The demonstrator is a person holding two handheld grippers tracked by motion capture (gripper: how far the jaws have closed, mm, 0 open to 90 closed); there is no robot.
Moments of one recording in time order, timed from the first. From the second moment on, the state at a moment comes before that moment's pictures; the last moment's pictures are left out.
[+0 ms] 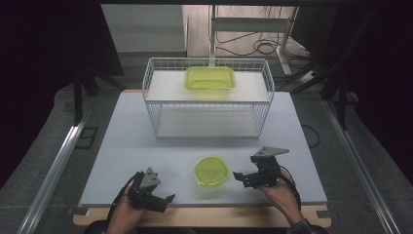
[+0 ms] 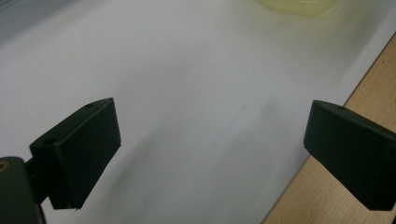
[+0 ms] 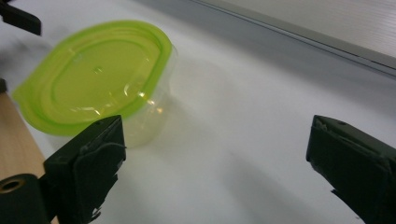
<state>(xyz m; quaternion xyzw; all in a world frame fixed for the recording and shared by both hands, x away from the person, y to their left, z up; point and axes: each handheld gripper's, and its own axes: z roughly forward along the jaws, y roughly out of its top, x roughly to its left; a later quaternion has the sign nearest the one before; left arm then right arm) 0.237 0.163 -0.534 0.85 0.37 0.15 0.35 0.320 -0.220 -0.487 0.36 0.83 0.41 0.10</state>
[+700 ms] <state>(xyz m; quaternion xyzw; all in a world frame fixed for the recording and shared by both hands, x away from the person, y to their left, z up) 0.237 0.161 -0.535 0.85 0.37 0.15 0.35 0.338 -0.196 -0.473 0.37 0.82 0.43 0.00</state>
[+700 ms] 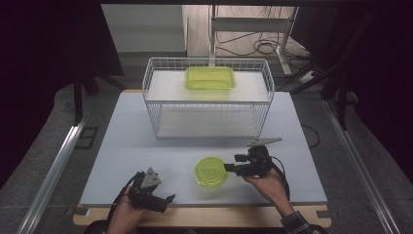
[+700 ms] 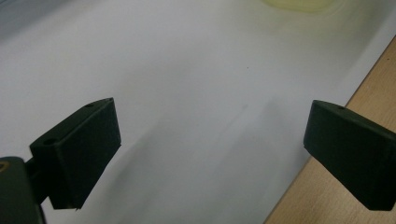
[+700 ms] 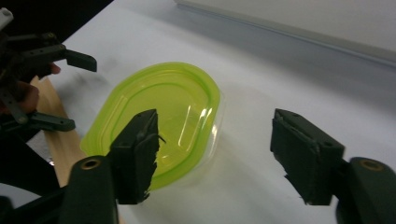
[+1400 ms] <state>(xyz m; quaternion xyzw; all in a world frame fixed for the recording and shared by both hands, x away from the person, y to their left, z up) 0.237 0.160 -0.536 0.85 0.36 0.15 0.34 0.374 -0.186 -0.496 0.41 0.80 0.42 -0.14</state>
